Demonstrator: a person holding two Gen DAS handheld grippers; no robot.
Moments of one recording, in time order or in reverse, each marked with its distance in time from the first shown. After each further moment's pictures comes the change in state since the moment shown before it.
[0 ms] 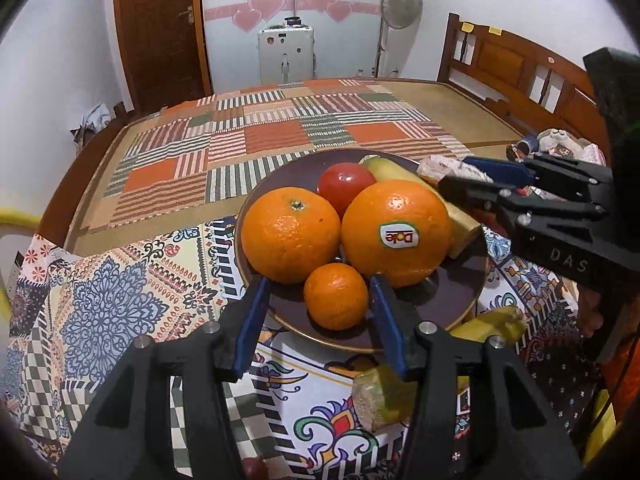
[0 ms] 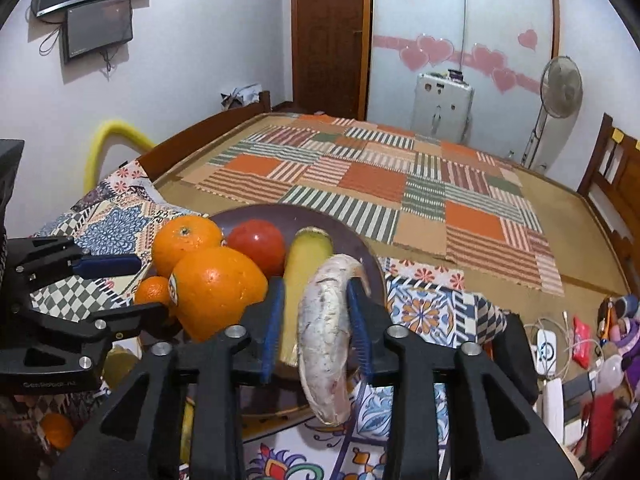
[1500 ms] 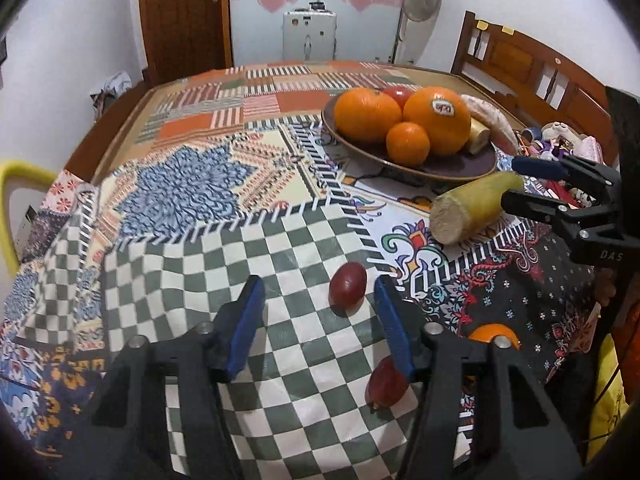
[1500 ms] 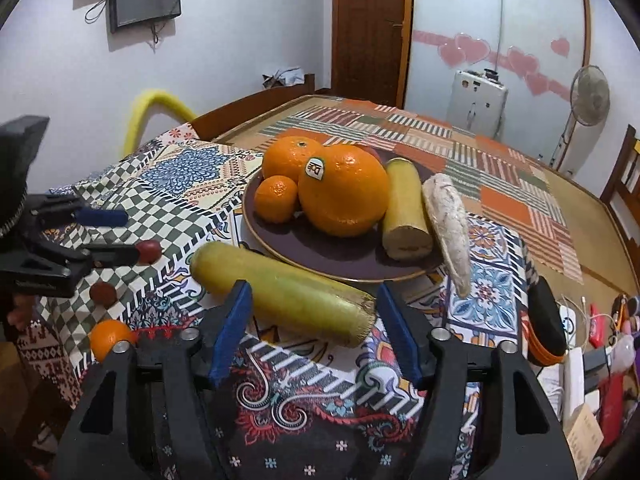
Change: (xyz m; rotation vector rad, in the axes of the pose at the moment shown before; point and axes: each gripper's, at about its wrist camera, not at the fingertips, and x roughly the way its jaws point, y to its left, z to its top) left arm -0.059 0.053 -0.102 -0.069 0.055 0.006; right arm -0.019 0.050 -0.053 -0.093 0.032 0.102
